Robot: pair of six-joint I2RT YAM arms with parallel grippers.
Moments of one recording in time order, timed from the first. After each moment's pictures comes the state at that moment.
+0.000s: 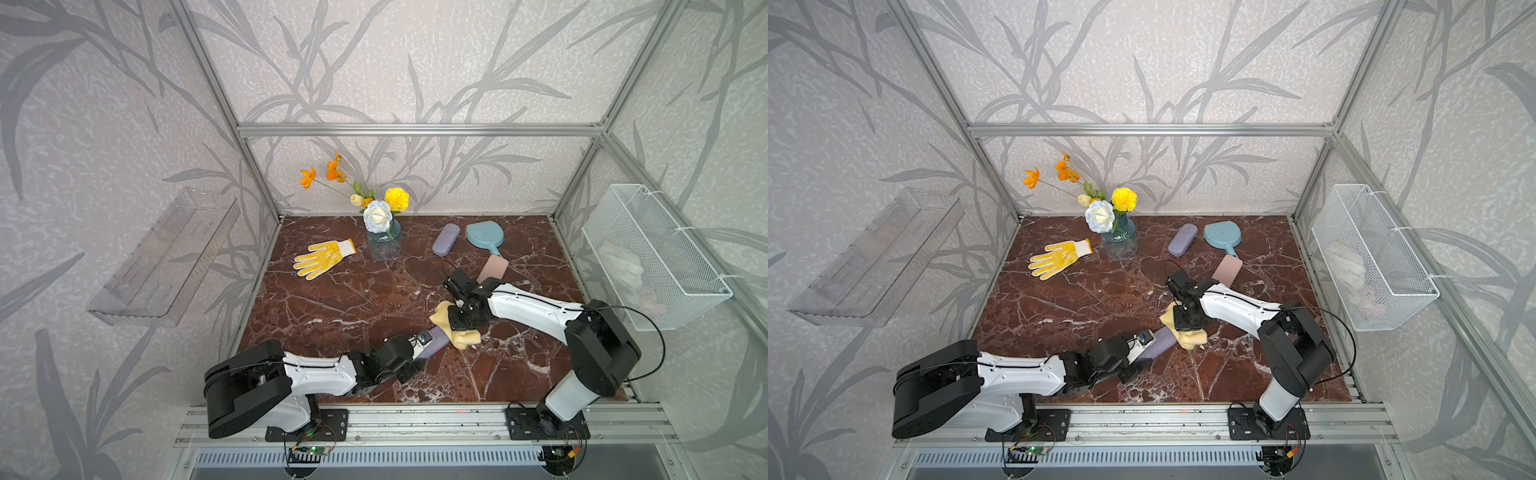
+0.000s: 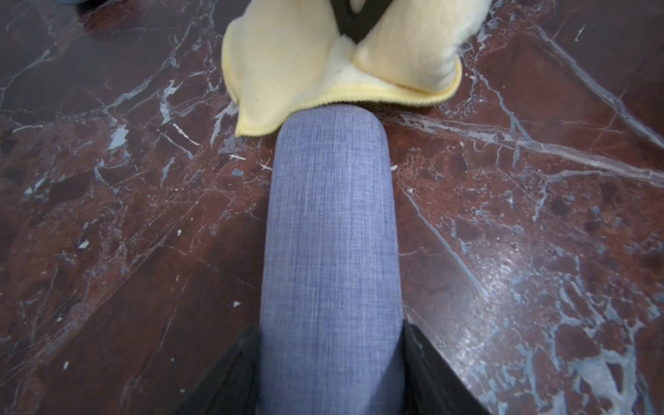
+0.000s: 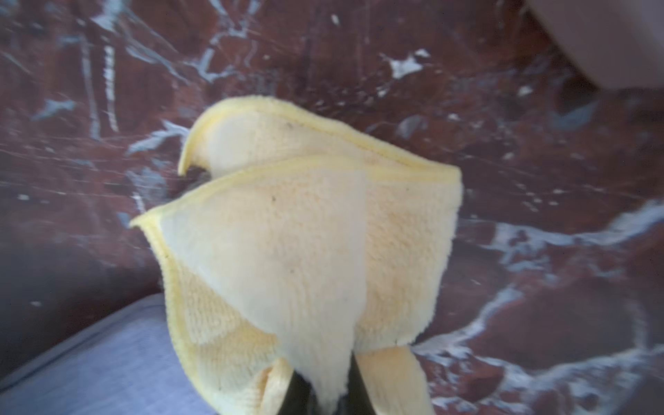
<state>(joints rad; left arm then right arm) -1.10 1.37 0.39 0.24 -0.18 -0.02 0.68 1.64 1.05 -0.83 0.12 0.55</state>
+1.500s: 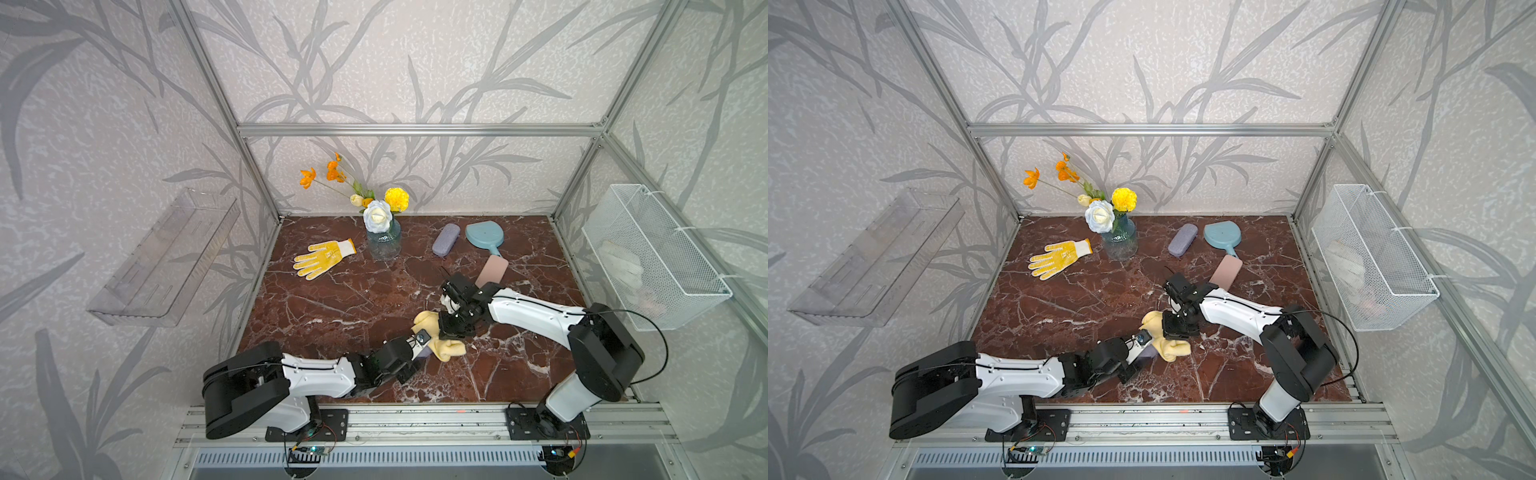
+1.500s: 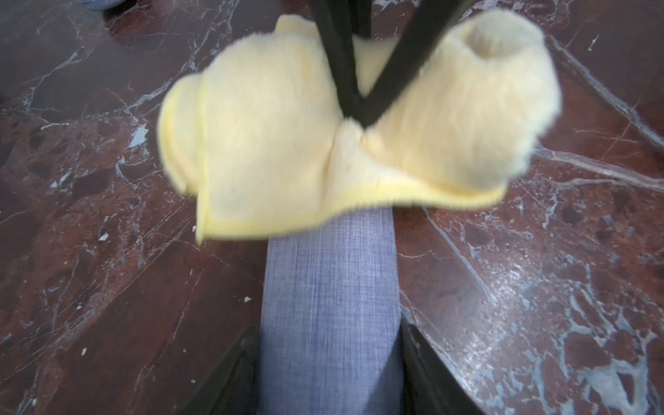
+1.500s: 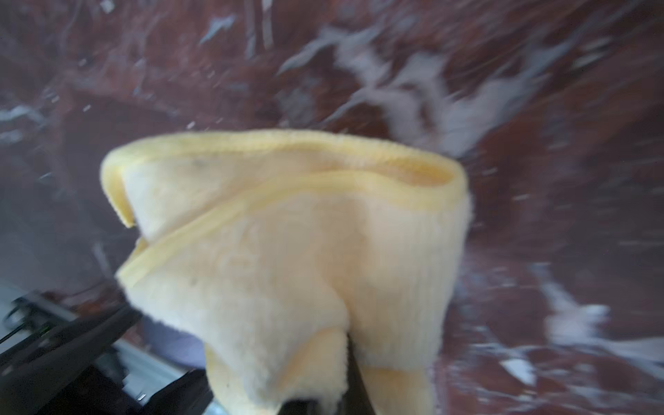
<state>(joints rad) -1.11 1.36 0.38 0.26 -0.23 -0.05 0.67 1.63 1.03 -0.76 -0.12 0.62</state>
